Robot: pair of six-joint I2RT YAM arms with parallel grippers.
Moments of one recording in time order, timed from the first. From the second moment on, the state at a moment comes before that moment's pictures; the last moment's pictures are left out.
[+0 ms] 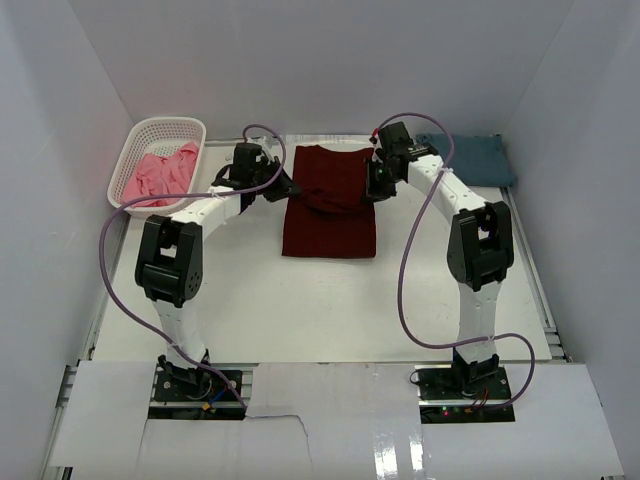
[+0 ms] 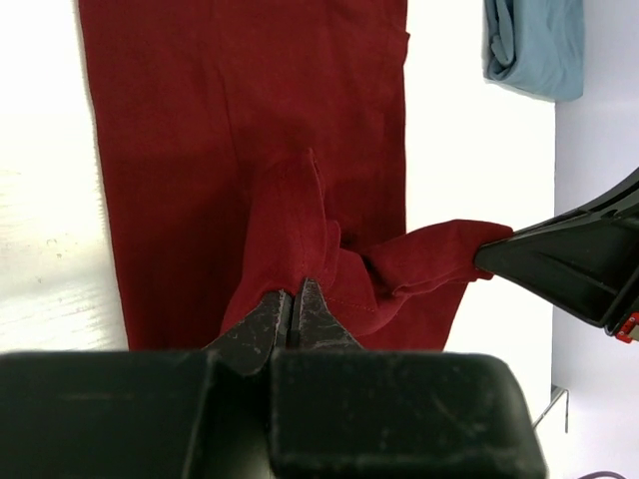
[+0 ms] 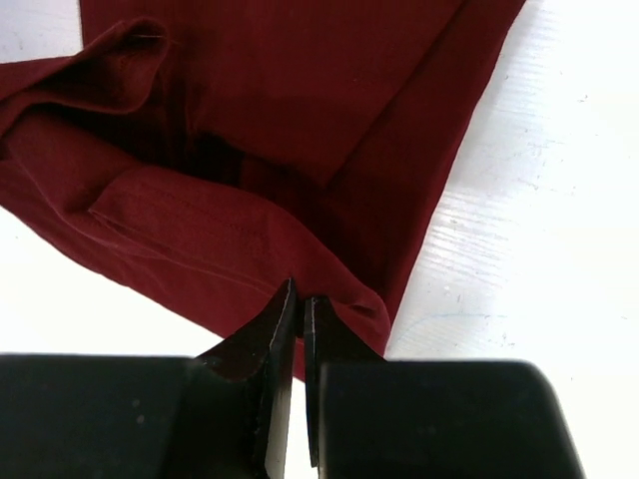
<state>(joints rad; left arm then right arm) -0.29 1.91 1.39 -0.06 0.37 -0.61 0.38 2.06 1.81 -0.76 -0.25 0.31</state>
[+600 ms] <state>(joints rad) -0.28 2.02 1.44 -0.04 0.38 -0.61 0.36 2.18 1.88 -0.76 -0.25 0.31</state>
